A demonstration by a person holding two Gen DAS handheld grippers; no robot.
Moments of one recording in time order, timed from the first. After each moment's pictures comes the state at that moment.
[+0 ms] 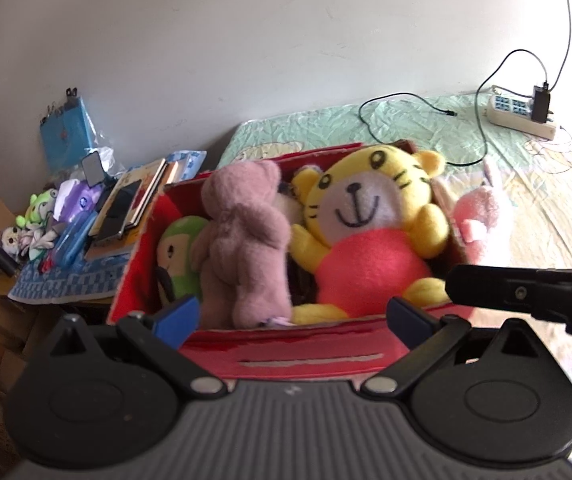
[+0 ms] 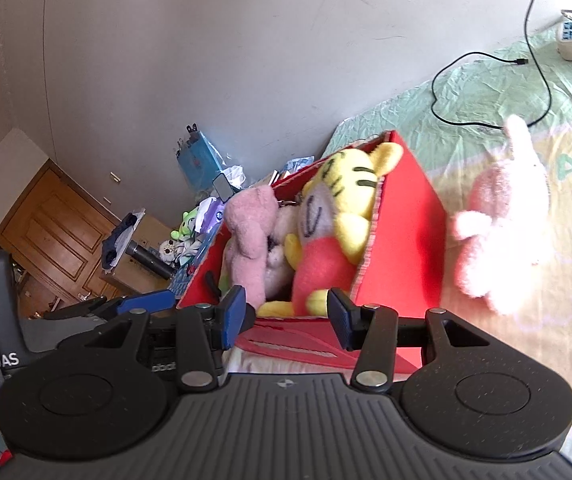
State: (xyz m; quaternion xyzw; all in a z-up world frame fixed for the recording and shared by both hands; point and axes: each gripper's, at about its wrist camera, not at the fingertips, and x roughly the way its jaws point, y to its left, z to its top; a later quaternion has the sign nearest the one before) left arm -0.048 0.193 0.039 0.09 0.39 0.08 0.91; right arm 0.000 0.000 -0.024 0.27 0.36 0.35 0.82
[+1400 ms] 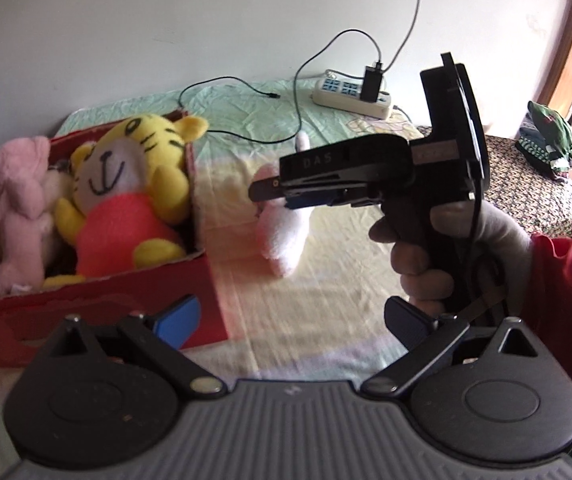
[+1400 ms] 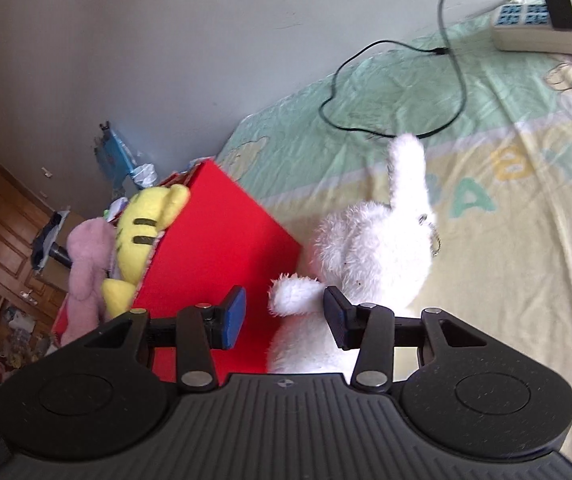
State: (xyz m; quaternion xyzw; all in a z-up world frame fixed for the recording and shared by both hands) left arm -0.060 0.106 0.006 0.02 0.41 -0.15 0.90; right arm 0.091 -0.064 -0.086 0.23 0.41 0.28 0.84
